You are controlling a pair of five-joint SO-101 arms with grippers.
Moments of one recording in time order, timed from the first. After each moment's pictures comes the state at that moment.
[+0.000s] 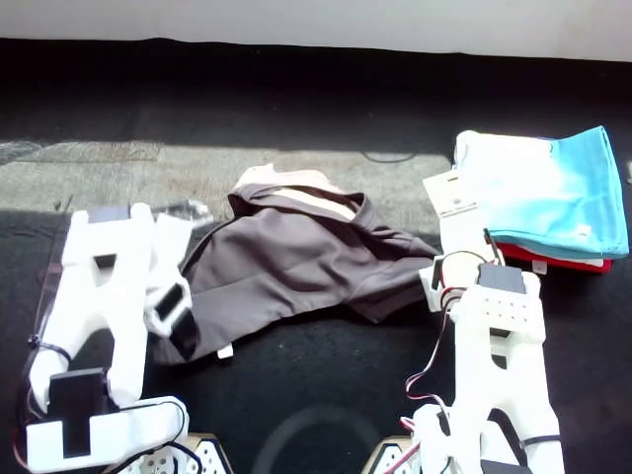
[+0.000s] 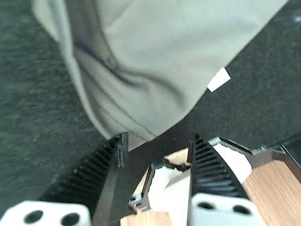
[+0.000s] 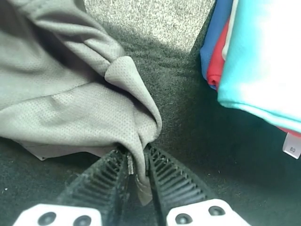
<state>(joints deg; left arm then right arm) -15.4 -9.5 35.2 86.5 -34.9 3.6 -33.2 53.3 51.8 27.1</state>
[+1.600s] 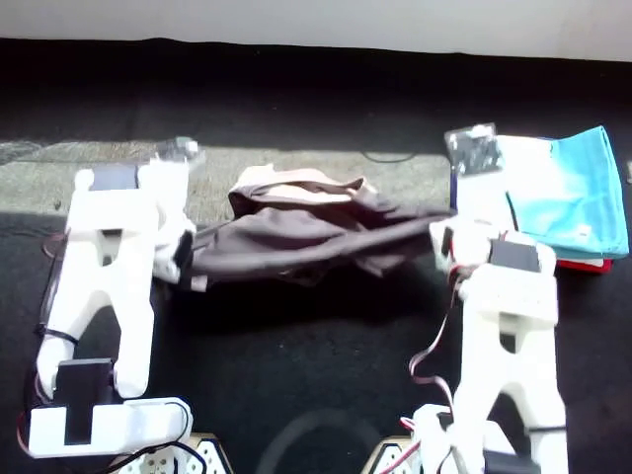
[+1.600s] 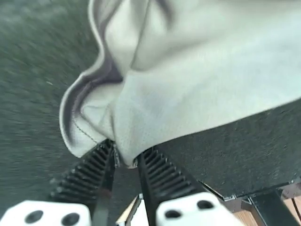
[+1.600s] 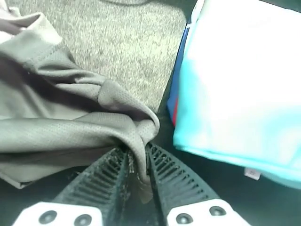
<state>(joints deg) -10.2 -7.0 16.6 87.9 -19.0 3.8 -28.8 37.1 53.4 21.2</state>
